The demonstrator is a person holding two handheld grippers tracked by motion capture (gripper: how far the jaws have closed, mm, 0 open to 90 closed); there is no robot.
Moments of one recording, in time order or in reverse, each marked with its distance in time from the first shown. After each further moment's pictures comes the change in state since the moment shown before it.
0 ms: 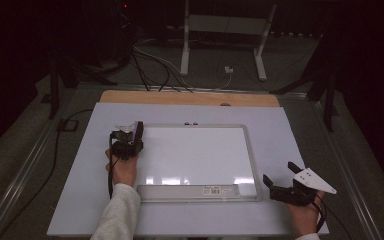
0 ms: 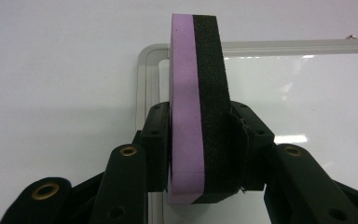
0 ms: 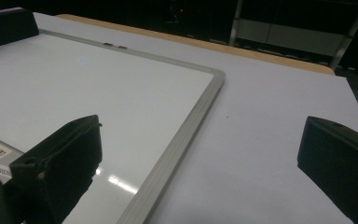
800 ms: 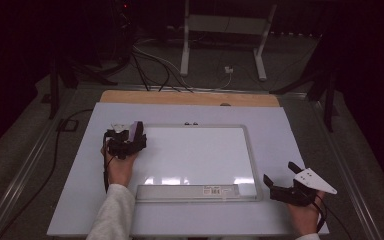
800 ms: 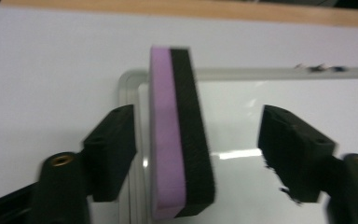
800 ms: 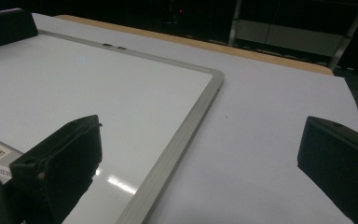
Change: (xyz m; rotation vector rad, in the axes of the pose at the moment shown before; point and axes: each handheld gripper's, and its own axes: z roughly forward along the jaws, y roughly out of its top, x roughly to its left) left arm 0.010 0.005 -0.016 -0.110 -0.155 -0.004; right arm -0.001 0.000 -0.001 -0.003 -0.002 0.001
